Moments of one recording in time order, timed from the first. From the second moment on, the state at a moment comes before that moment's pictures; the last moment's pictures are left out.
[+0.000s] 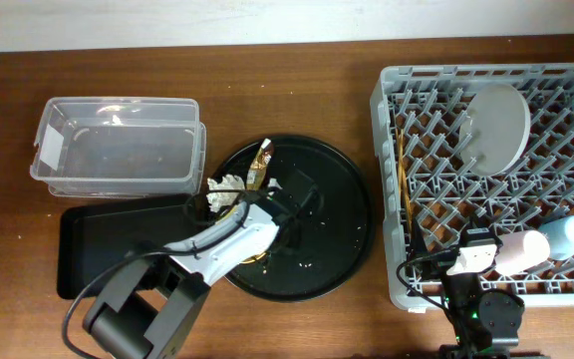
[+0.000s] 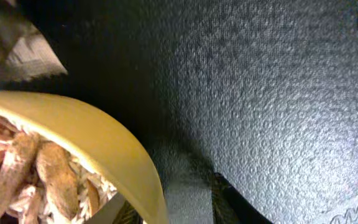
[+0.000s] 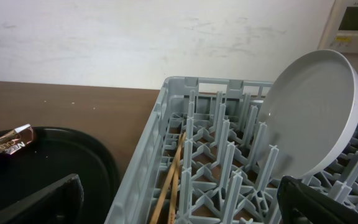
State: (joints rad) left arm -0.71 1.82 1.08 -0.71 -0.14 -0.50; right arm -0.05 0.01 0.01 -0.07 -0.12 -0.03
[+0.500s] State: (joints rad) left arm -0.76 1.88 1.21 -0.99 -0.21 -0.48; right arm -0.05 0.01 0.01 -0.07 -0.12 -0.03
